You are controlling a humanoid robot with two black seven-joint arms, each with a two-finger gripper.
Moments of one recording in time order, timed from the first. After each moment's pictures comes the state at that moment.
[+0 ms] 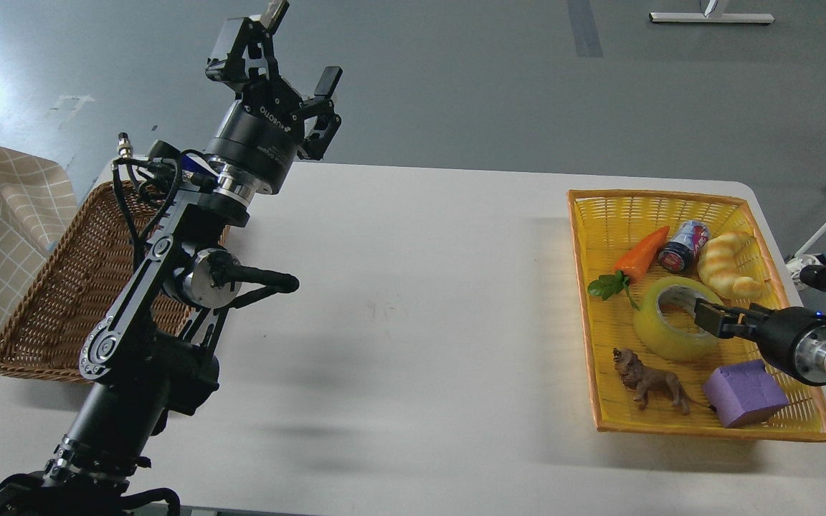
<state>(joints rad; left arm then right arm) -0.42 -0.01 -1.40 -1.38 0.87 -0.15 -0.13 0.17 -0.61 1.16 1.39 -2.00 0.49 -0.15</state>
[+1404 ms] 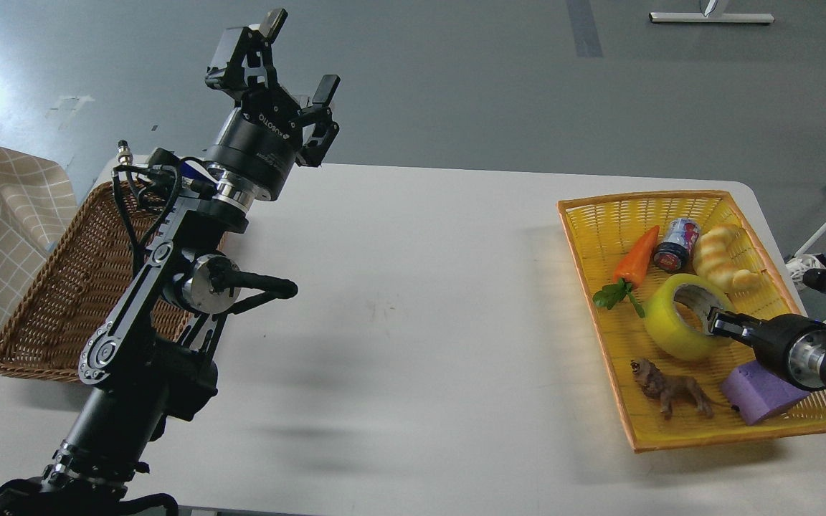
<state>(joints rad) -0.41 0.00 -1.40 -1.38 0.87 -0.15 -0.14 0.18 -0.61 1.16 1.38 -1.82 0.49 -0.26</state>
